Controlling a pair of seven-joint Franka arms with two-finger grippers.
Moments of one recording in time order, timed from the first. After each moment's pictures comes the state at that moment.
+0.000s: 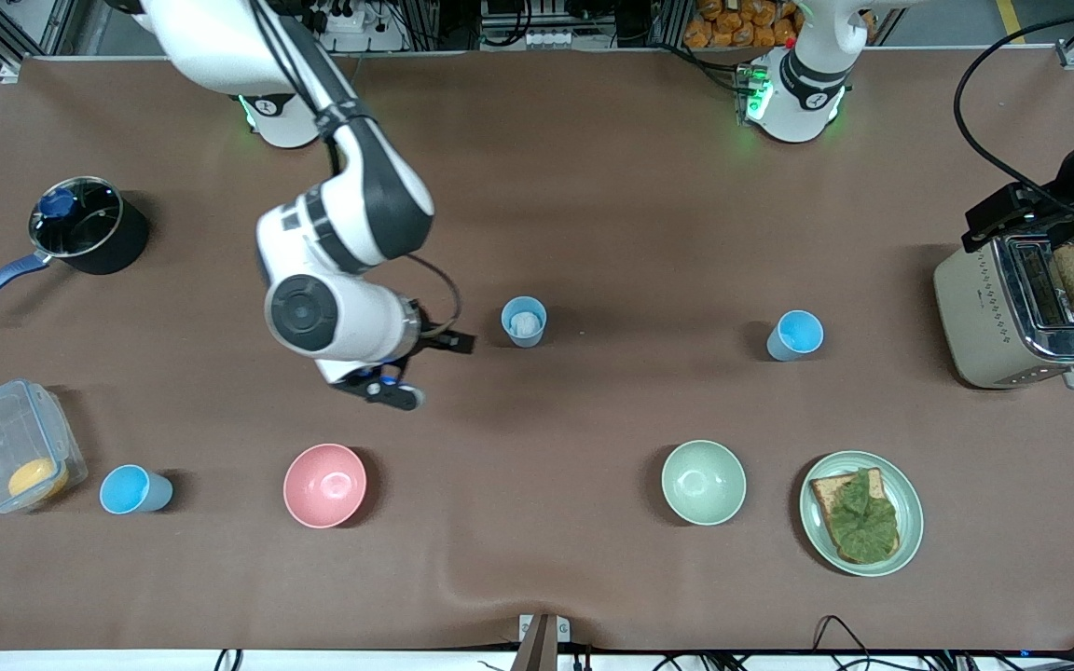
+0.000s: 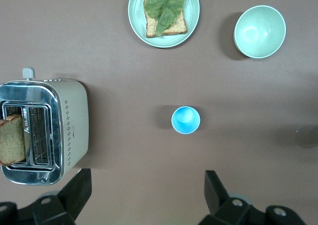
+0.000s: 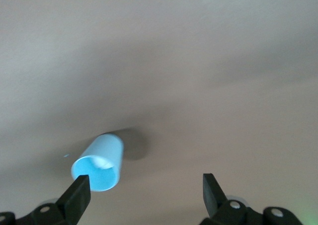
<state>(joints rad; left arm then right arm) 0.00 -0.01 -0.05 -1.57 0.01 1.56 -0.10 0.57 0.58 -0.16 -1.35 0.33 1.72 0.65</state>
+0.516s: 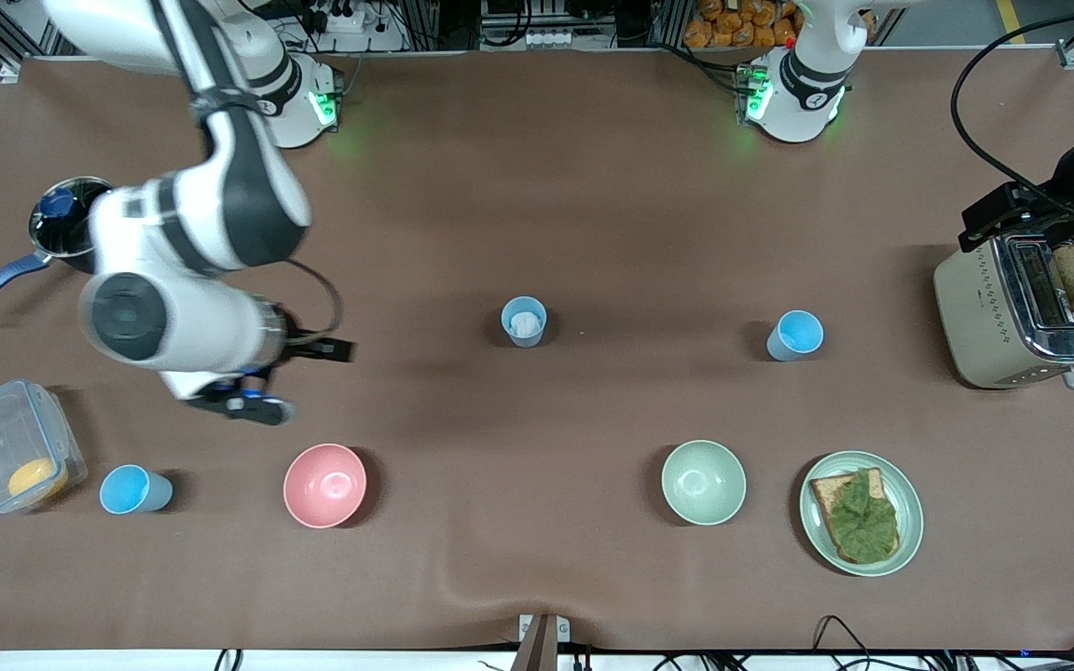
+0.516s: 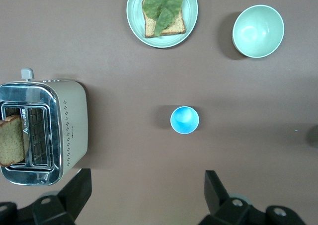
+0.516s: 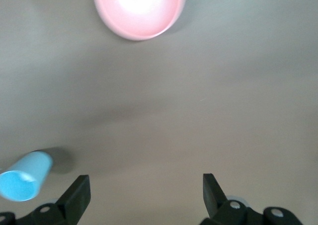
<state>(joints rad) 0.00 -0.01 -0.05 -1.57 0.01 1.56 -0.10 0.40 0.47 -0.19 -1.33 0.14 1.56 0.41</state>
